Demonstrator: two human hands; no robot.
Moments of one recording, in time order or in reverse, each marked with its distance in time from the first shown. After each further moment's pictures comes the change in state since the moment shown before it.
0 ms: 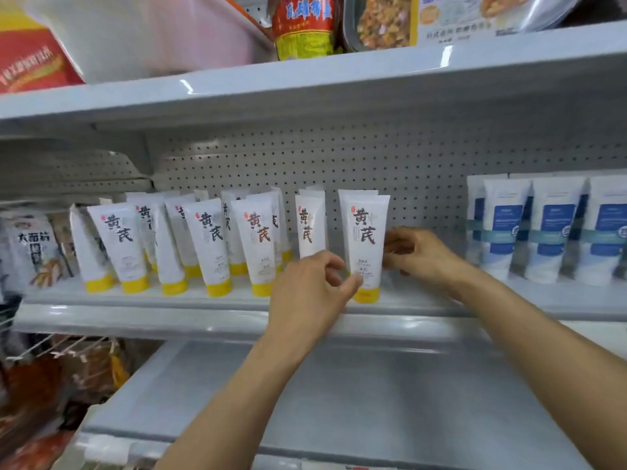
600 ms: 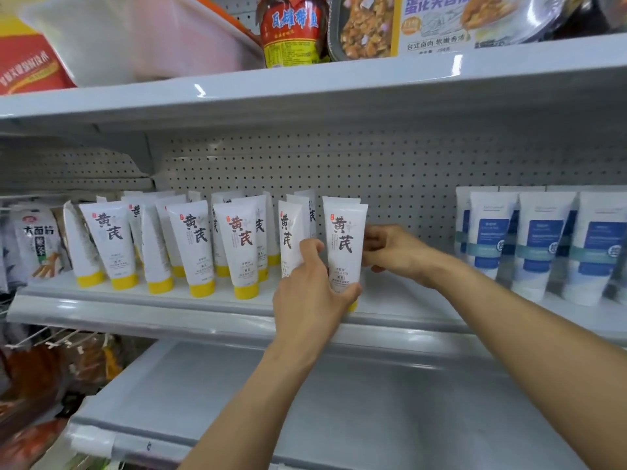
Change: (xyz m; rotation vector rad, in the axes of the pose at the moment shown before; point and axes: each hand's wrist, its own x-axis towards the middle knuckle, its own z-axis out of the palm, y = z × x) left_hand 0.005 0.027 0.038 0.111 0.134 -0.131; right_hand 0.023 -0.009 -0.014 0.114 -0.218 -0.028
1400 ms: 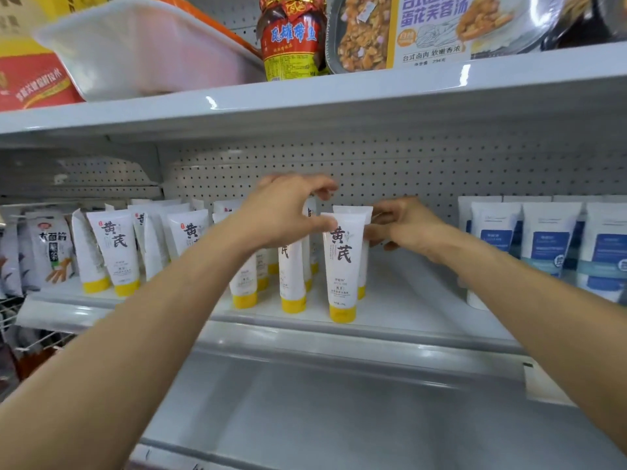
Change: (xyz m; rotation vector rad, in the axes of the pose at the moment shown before) left_hand 0.098 0.021 -0.086 0.248 -0.228 0.467; right_hand 0.012 -0.026 -0.035 -0.030 0.133 -0.073
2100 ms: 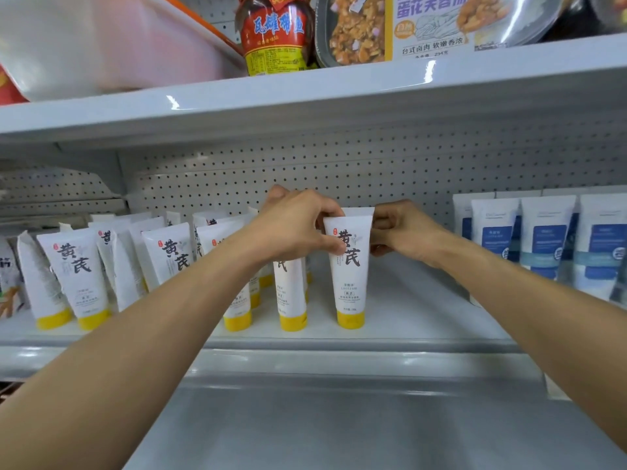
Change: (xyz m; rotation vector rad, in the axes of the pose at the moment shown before) left_hand 0.028 -0.016 0.030 -0.028 -0.021 0.124; right_hand 0.012 0.012 0.009 0.046 0.051 -0.021
